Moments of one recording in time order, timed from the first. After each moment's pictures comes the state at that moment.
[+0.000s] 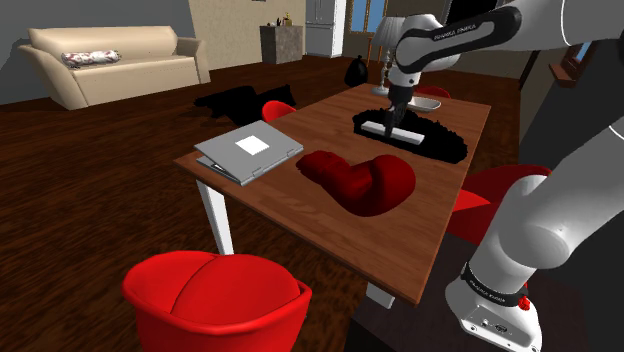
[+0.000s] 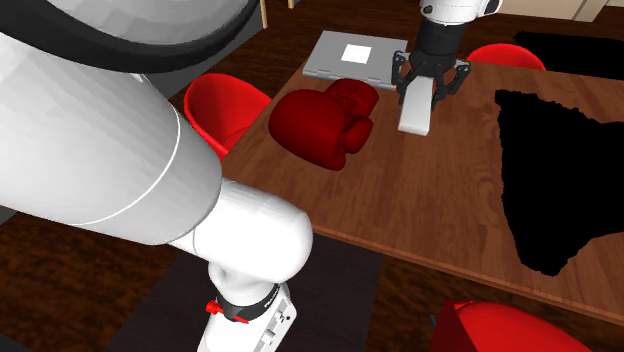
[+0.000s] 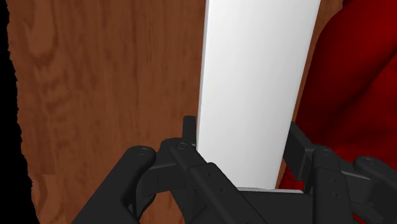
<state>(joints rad) -0.02 -0.34 -0.43 -2.24 -0.13 1.94 -0.41</state>
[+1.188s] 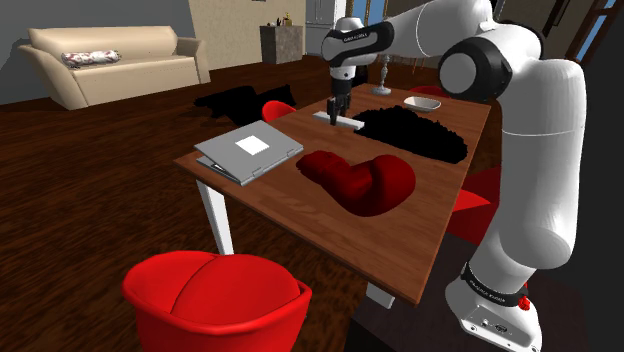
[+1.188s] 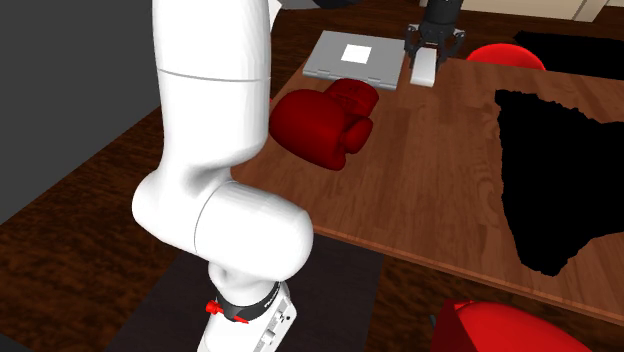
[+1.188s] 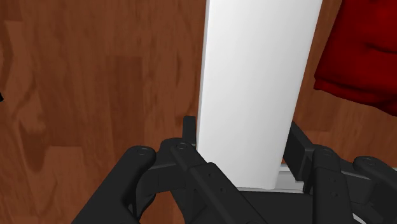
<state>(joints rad) 0.00 0.36 -0.41 -1.50 0.16 1.84 -0.46</state>
